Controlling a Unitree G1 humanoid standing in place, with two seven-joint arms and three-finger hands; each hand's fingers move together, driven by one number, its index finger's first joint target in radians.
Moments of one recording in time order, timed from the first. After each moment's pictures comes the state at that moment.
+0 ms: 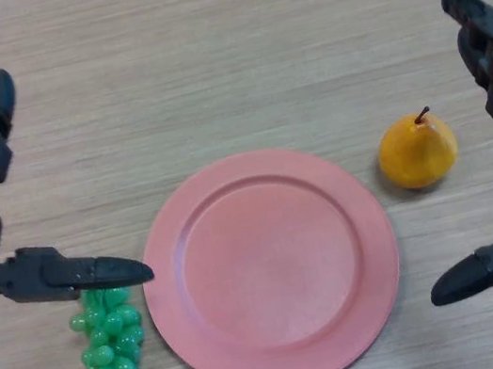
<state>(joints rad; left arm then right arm) -0.03 0.28 0.22 -0.59 -0.22 0.28 -0.16 0.05 -0.24 -0.10 -0.76 0.09 0.42 0.29</state>
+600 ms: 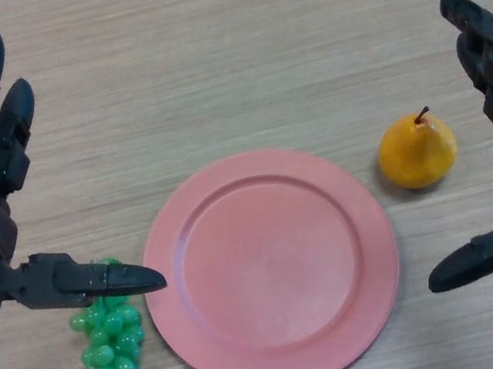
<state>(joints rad) -0.02 0.27 0.21 -0.61 -0.22 0.31 -0.16 -0.01 -0.25 -0.11 -0.64 0.09 0.41 0.28</state>
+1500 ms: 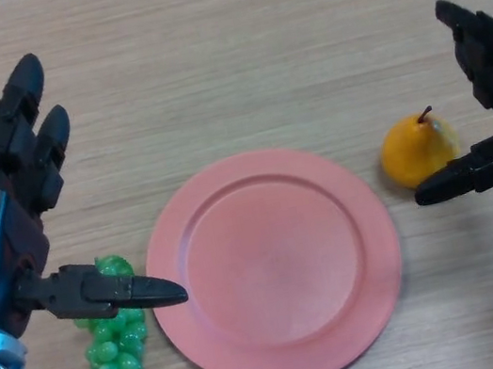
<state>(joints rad) 0.00 0.25 0.15 -0.57 -0.21 0.31 -0.17 -0.37 -0.33 -0.10 0.26 0.09 0.09 0.24</state>
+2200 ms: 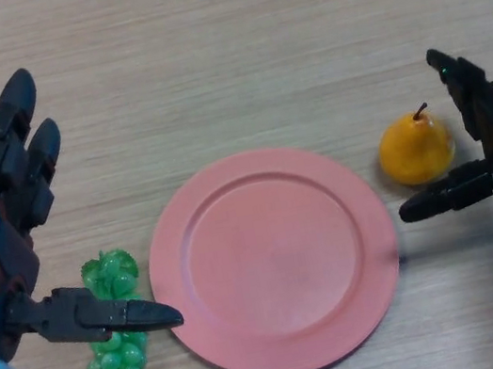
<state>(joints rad) 0.07 0.24 0.18 -0.62 -0.18 0.28 -0.21 -0.59 -0.31 -0.02 0.93 -0.09 -0.28 0.11</state>
